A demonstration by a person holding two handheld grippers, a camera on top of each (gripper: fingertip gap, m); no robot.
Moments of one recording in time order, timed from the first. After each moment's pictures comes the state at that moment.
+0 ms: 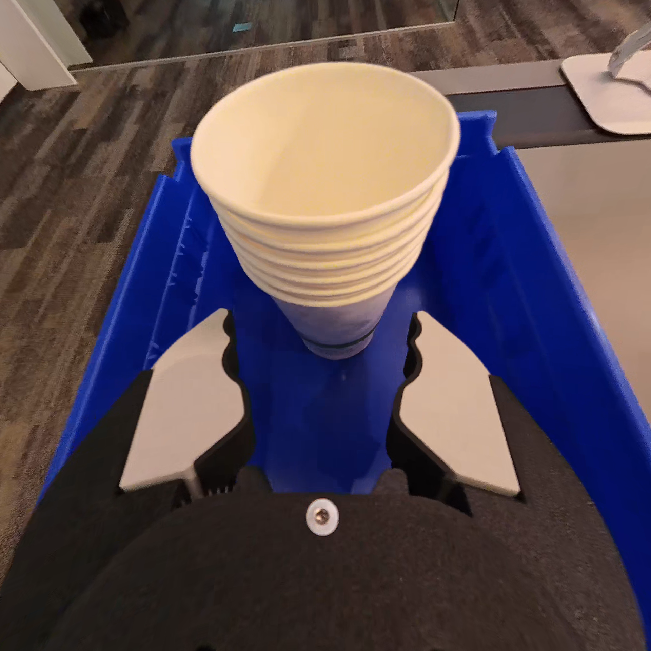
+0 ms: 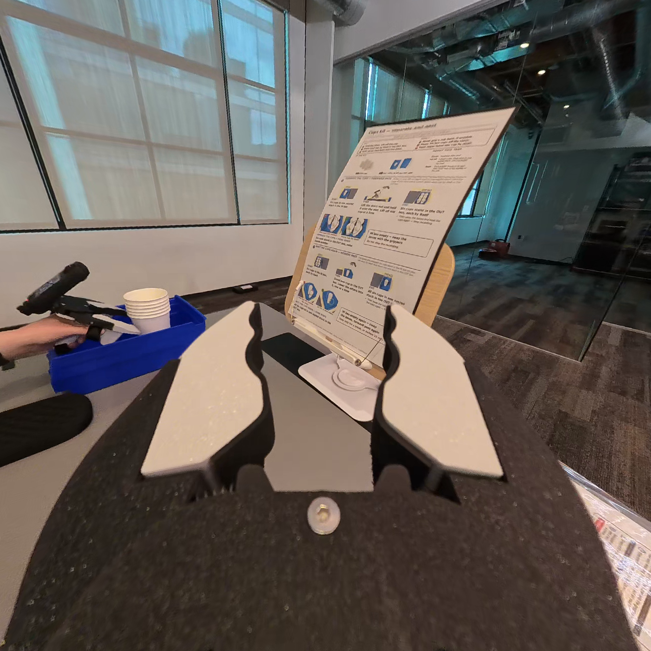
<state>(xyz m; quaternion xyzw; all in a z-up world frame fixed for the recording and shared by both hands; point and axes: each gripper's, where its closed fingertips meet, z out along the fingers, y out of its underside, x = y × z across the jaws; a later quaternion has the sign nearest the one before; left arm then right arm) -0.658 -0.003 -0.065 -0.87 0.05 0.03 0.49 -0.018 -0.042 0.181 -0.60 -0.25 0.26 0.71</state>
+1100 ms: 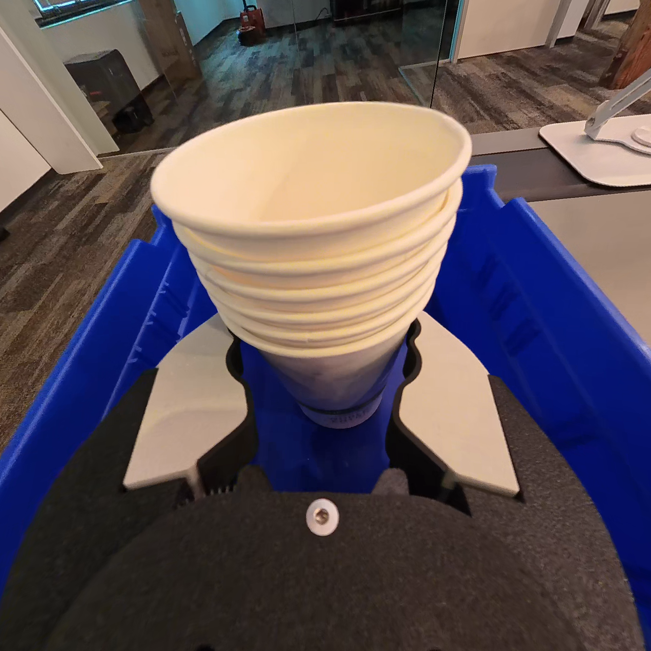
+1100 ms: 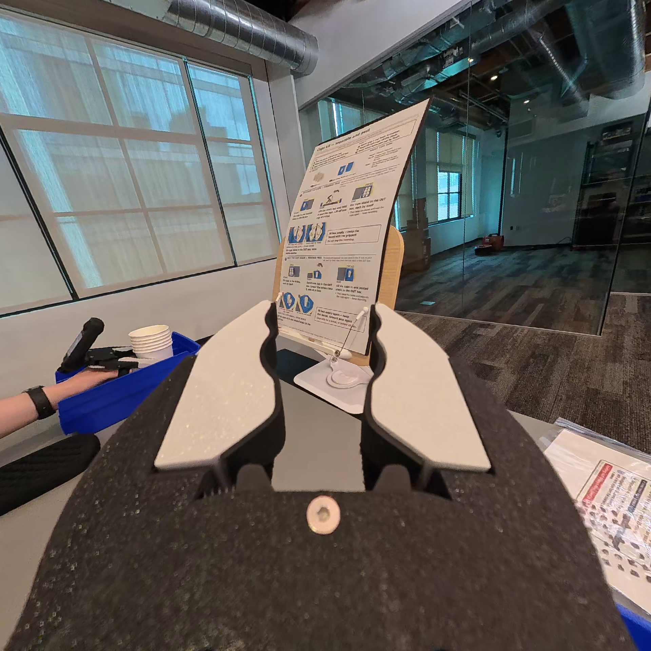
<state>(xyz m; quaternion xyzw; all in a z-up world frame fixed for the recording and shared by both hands) -0.651 0.044 -0.069 -0.82 0.07 0.02 0.57 0.049 -0.032 0.154 -0.59 -0.17 0.32 0.72</state>
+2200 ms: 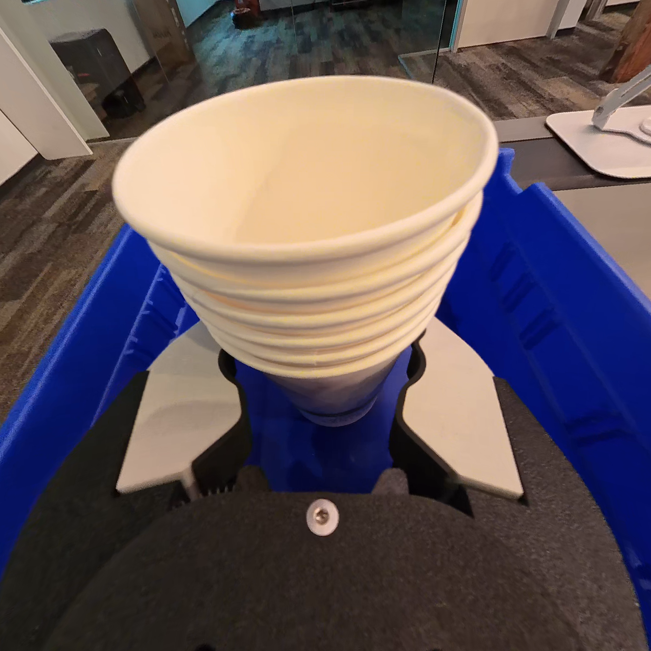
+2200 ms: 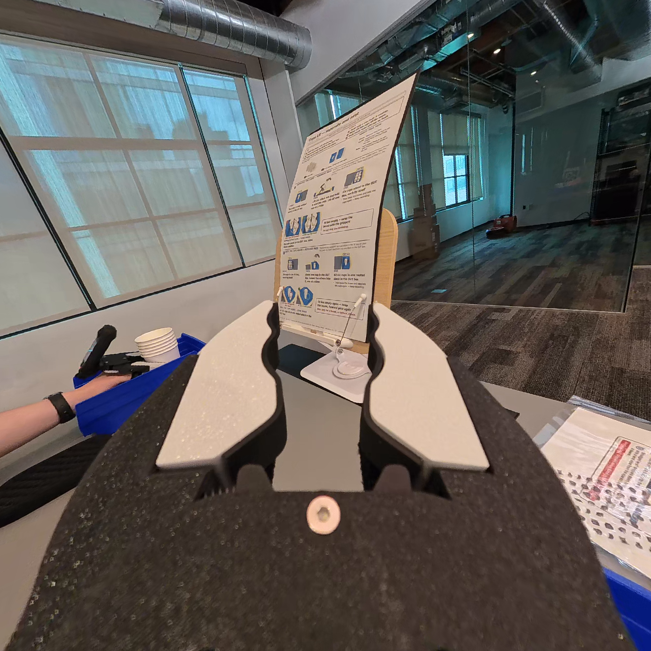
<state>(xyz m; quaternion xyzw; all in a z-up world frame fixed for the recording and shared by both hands) -0.656 0.045 -0.078 -0.83 0.07 0.01 0.56 0.060 -0.024 0.139 -0.60 -0.15 0.35 0.70</state>
